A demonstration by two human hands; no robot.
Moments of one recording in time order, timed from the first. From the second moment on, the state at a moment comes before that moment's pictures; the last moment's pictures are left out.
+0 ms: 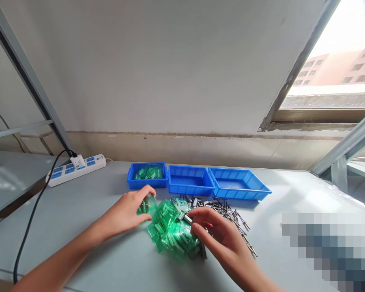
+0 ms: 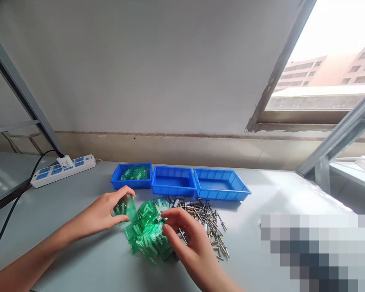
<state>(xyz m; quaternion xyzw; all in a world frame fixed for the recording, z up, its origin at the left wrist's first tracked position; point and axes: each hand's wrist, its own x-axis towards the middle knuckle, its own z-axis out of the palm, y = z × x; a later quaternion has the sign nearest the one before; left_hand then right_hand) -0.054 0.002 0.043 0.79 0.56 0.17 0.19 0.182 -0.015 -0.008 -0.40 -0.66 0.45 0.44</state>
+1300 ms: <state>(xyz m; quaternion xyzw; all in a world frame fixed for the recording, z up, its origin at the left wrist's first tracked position) -0.022 -0.022 0.021 0.80 0.34 0.45 0.23 0.185 -0.011 -0.007 -0.33 -0.76 0.27 0.49</state>
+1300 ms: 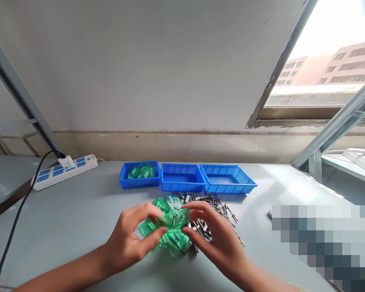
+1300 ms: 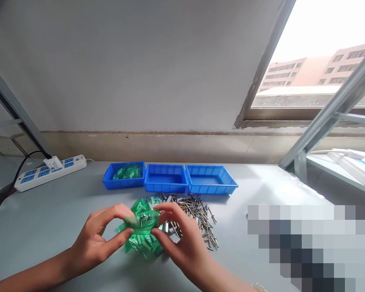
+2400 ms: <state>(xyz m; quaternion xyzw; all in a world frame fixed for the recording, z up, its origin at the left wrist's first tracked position) -0.041 0.005 0.013 0.82 0.49 0.21 0.20 0.185 -0.016 -0.009 -0.40 -0.67 0.45 0.42</state>
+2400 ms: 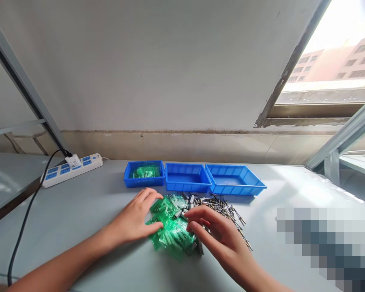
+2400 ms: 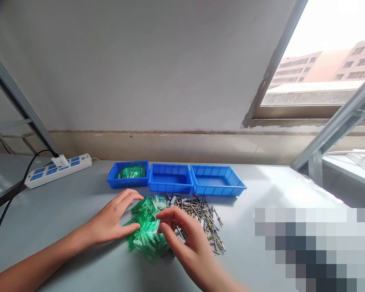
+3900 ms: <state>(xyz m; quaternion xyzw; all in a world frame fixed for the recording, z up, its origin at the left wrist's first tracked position) -0.026 -0.032 0.006 0.87 0.27 0.41 -0.03 0.185 -0.014 -0.003 -0.28 -0.78 0.03 0.55</state>
